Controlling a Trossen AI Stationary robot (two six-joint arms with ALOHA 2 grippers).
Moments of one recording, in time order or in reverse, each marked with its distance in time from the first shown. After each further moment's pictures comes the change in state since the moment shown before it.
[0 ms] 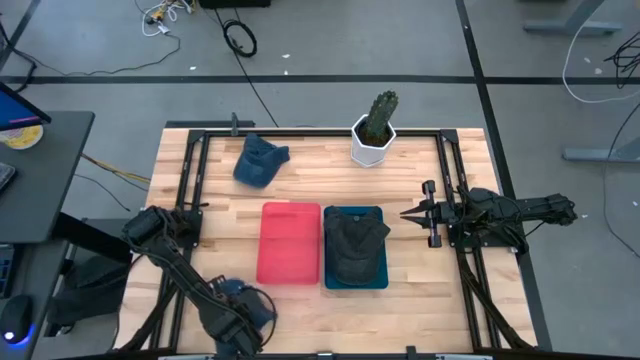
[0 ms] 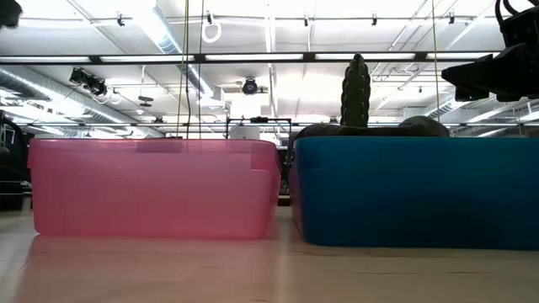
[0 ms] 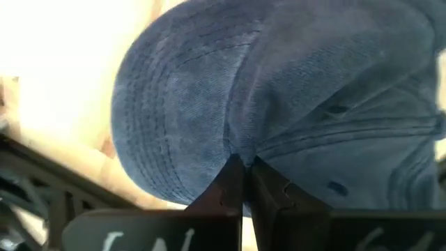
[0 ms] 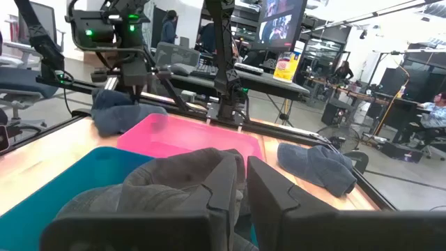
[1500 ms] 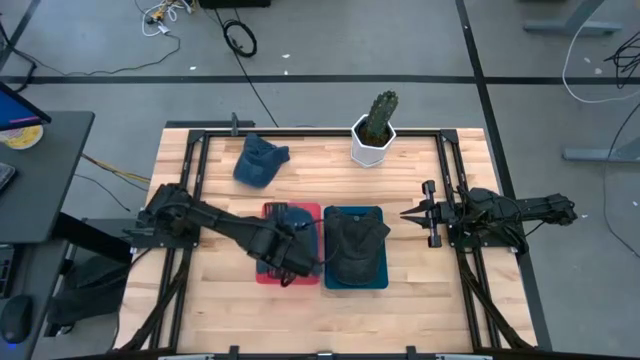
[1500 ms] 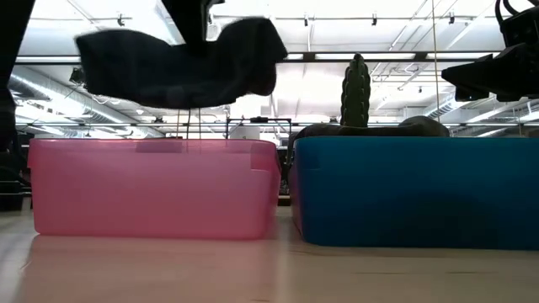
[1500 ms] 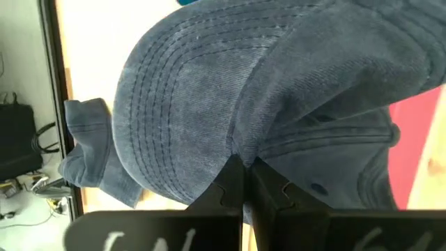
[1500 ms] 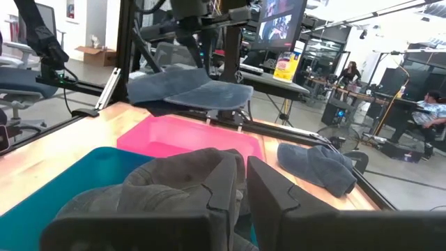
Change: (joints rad) left arm 0.471 -0.017 0.478 -0.320 -0.523 0.920; right arm 0.000 0.000 0.000 0.000 0.000 0.000
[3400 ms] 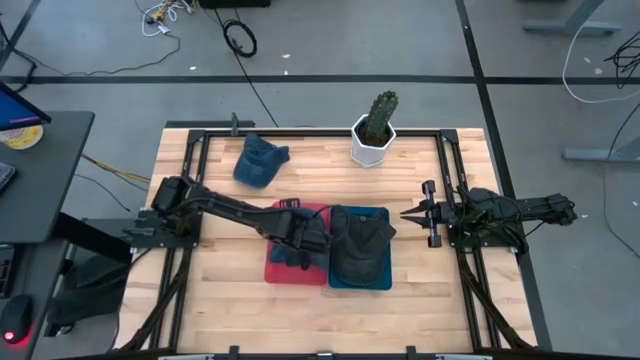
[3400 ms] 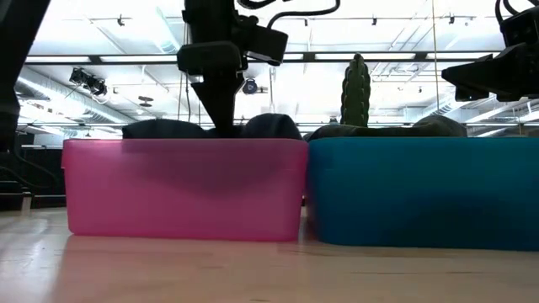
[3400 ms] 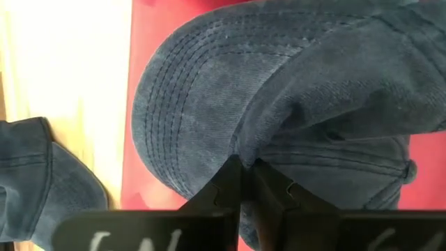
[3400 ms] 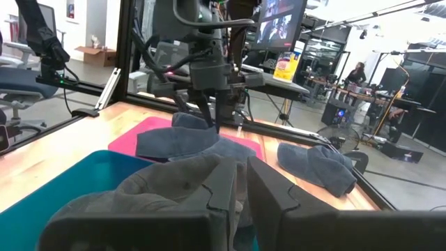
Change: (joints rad) left arm 0.155 0.010 -0.329 0.440 0.057 0.086; right arm 0.000 0.000 0.000 0.000 0.000 0.000
